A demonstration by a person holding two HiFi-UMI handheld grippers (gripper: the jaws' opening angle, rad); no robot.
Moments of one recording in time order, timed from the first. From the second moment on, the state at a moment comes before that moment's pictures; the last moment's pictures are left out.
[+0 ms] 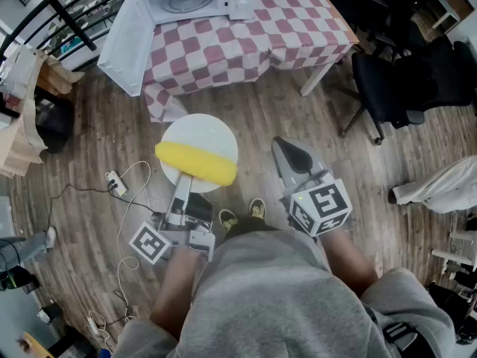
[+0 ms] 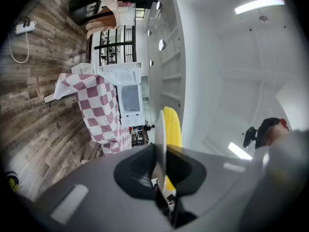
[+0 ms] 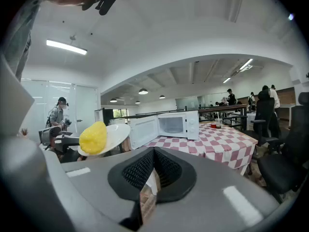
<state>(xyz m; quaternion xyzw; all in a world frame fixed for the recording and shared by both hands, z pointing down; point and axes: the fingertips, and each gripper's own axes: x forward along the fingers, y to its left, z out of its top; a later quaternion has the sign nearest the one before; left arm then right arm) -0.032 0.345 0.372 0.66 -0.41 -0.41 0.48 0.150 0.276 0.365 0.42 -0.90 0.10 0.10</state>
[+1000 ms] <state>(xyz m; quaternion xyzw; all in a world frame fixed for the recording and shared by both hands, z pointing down) -0.087 0.365 0.366 0.66 -0.40 -0.43 0.47 0.107 0.295 0.354 0.45 -0.88 0.12 0.07</state>
